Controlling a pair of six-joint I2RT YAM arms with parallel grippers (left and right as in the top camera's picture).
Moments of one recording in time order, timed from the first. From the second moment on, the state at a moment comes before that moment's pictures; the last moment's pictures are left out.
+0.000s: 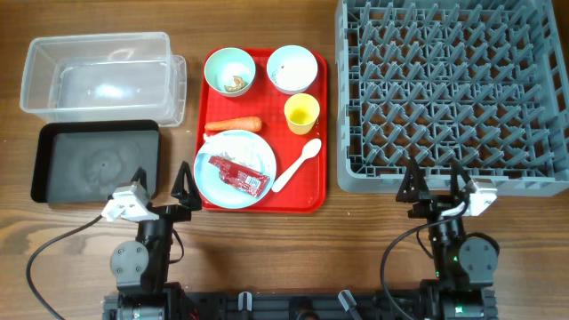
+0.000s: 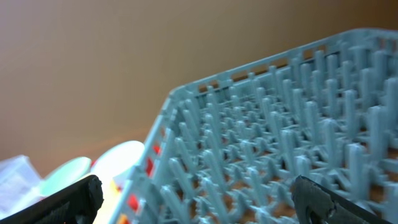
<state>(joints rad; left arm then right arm) 0.06 0.01 0.01 -0.03 0.08 -0.41 0.00 0.01 0.01 0.02 -0.05 0.37</state>
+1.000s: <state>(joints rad) -0.38 1.35 1.05 -0.70 0.28 -0.31 0.00 0.82 0.78 -0.30 -0.43 0.17</state>
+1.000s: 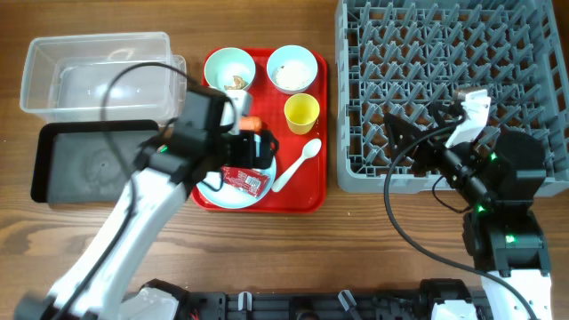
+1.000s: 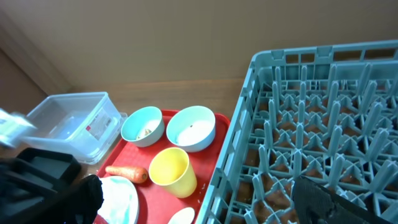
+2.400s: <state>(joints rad) -0.36 1.20 1.15 -0.79 -0.43 -0.87 0.00 0.88 0.78 -0.38 -0.43 0.20</state>
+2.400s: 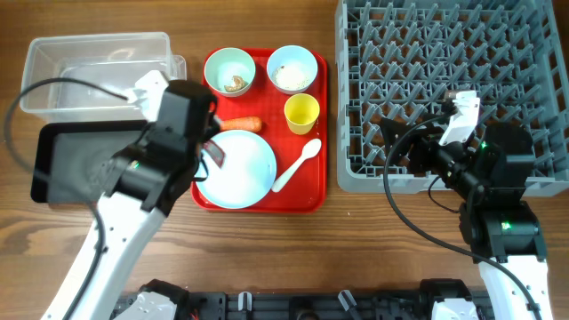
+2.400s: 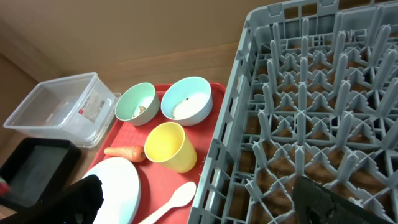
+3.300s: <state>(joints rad) 0.23 1.83 1.17 0.07 -0.10 -0.71 0.00 0.91 0.78 -0.41 -0.43 0.21</state>
